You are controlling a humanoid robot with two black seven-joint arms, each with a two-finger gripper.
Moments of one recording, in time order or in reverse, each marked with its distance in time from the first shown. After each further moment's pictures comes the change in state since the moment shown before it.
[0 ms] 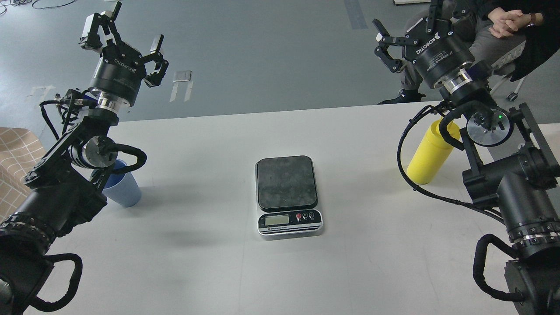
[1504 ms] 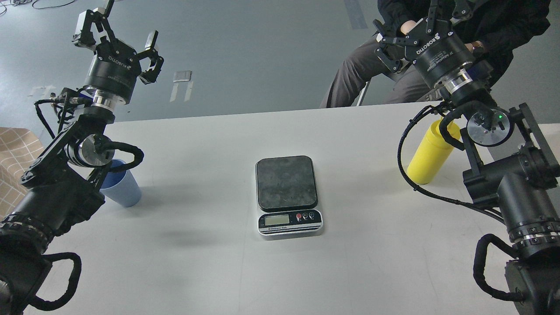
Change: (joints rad) left arm 0.000 0.002 -0.025 -0.002 -0.001 0.000 0.000; right arm 0.001 -0.002 0.000 -0.003 0.000 0.000 0.000
